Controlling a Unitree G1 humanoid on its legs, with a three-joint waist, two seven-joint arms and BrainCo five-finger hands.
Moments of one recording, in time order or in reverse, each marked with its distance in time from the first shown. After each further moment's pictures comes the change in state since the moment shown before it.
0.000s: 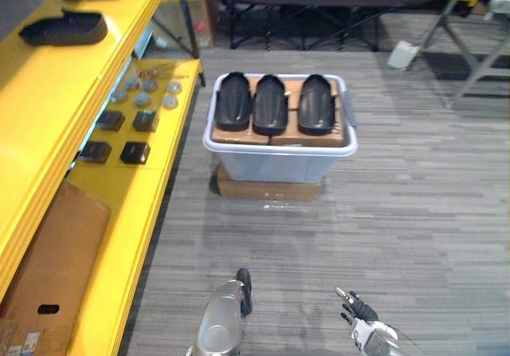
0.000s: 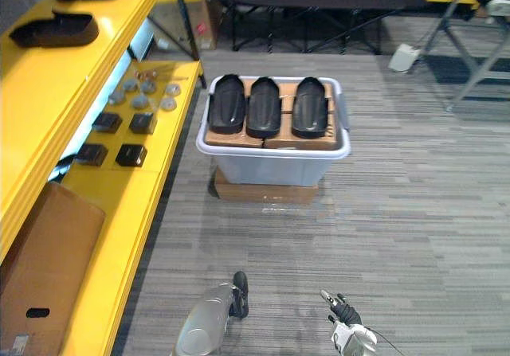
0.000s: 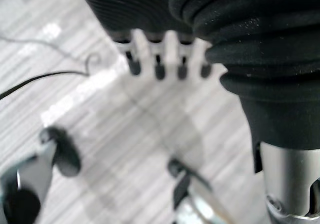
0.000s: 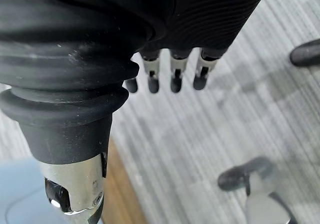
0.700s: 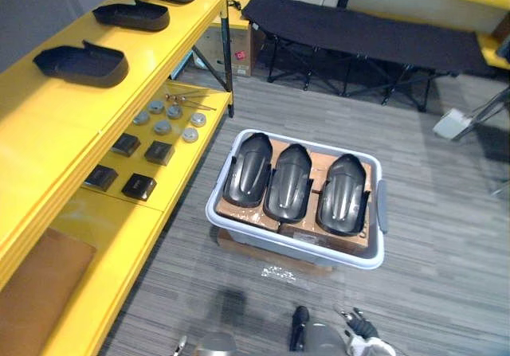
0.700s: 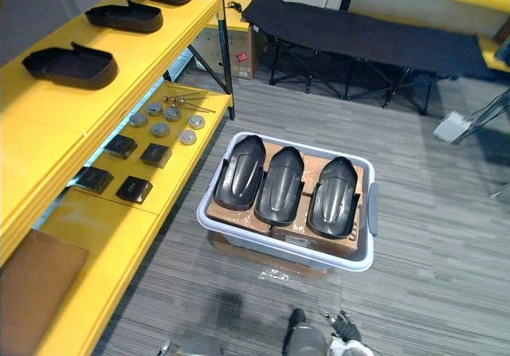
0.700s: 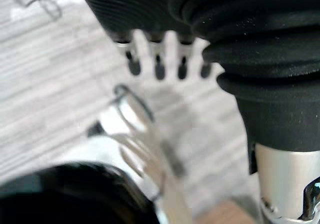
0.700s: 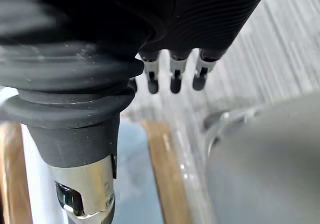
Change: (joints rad) left arm -0.044 -0.051 0.038 0.002 -0.040 -0.057 0.048; right arm 0.110 -0.010 -0.008 0.011 -0.075 -0.066 -0.121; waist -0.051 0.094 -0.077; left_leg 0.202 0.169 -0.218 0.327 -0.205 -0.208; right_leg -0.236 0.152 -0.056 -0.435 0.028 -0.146
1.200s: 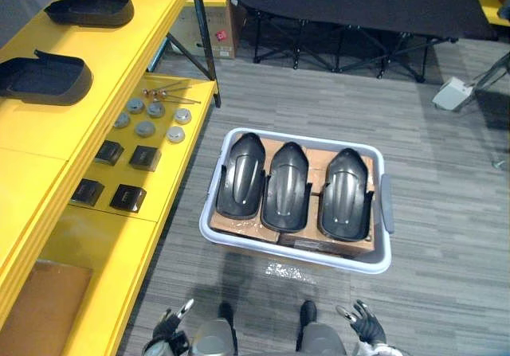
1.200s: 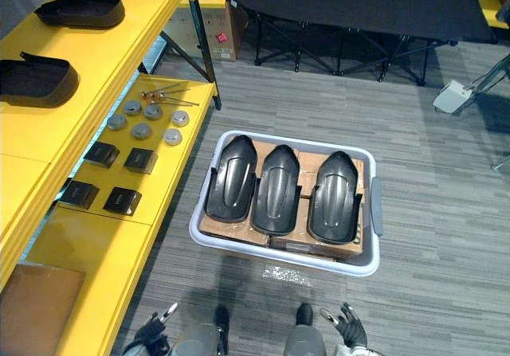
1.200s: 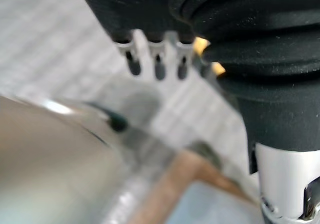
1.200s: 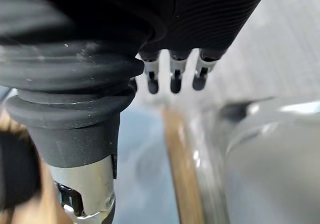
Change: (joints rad) left arm -0.104 0.059 -0.184 -0.175 0.107 -0.122 -0.029; right arm 0.095 -0.014 0.268 -0.283 -0.328 -0.275 0.245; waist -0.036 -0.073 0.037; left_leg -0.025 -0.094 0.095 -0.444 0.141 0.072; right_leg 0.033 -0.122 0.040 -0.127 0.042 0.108
